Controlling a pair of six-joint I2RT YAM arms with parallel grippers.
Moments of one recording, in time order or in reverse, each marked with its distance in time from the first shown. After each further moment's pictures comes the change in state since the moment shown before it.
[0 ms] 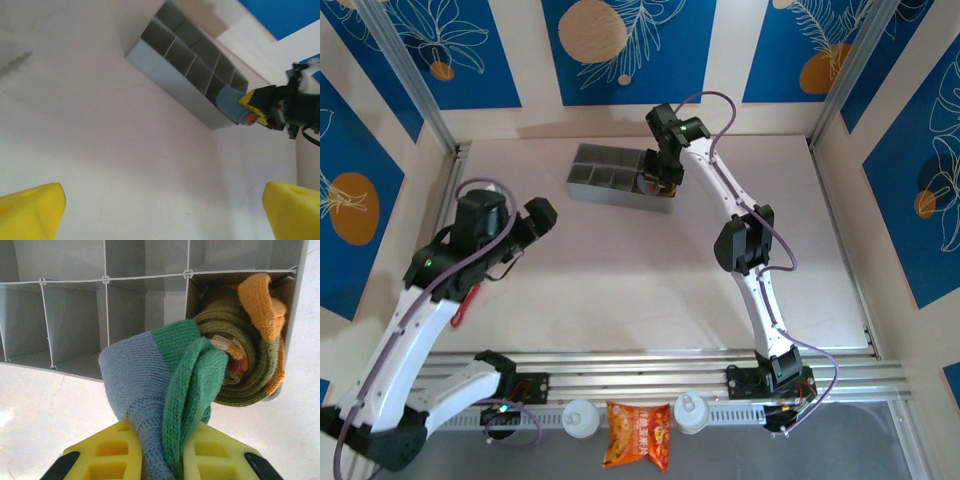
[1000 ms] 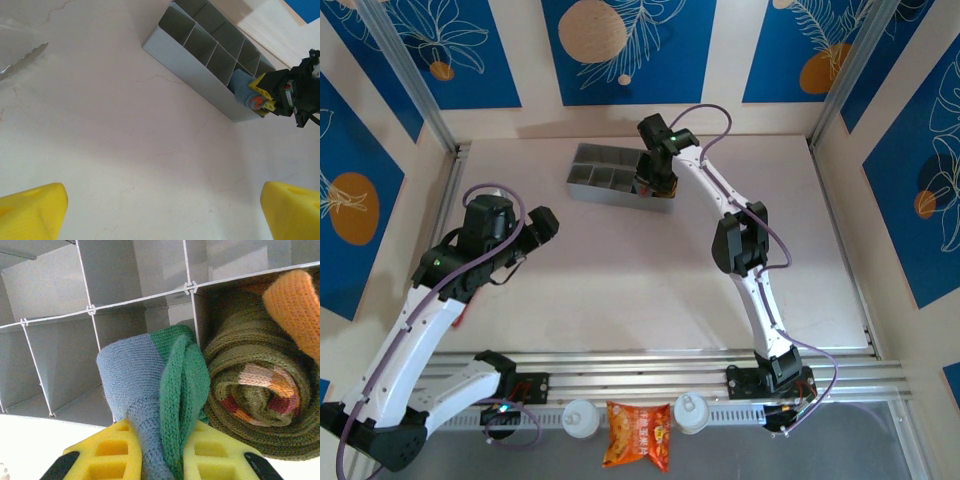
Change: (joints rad) left arm 0.000 0.009 -0.058 -0.003 -0.012 0.024; right arm 0.025 -0.003 -0.148 0.177 0.051 0.183
